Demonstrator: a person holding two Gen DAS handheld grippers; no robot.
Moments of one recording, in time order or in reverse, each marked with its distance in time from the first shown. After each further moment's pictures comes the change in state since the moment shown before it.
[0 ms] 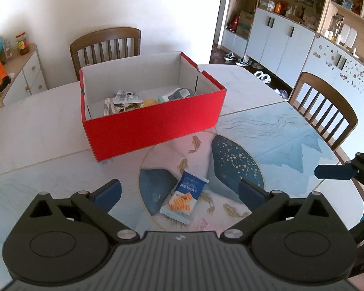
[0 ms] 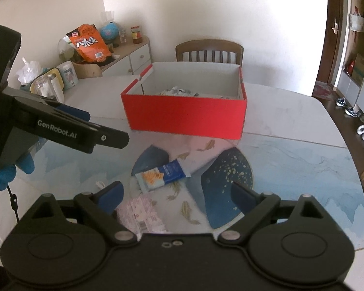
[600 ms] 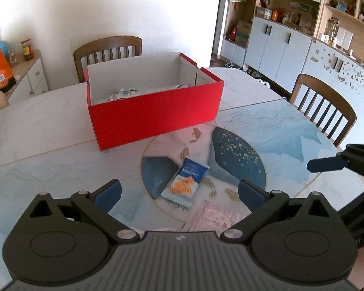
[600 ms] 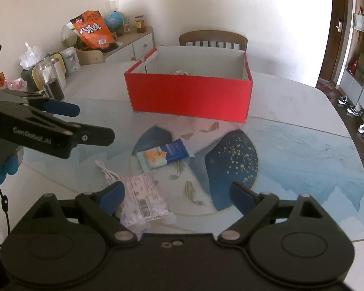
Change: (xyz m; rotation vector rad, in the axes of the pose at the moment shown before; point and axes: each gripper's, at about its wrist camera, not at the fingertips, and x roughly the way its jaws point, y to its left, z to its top) left arm -0.010 -0.001 -0.047 0.021 -0.071 0.014; right arm 0.009 0.006 -0.027 -0.027 0.035 0.002
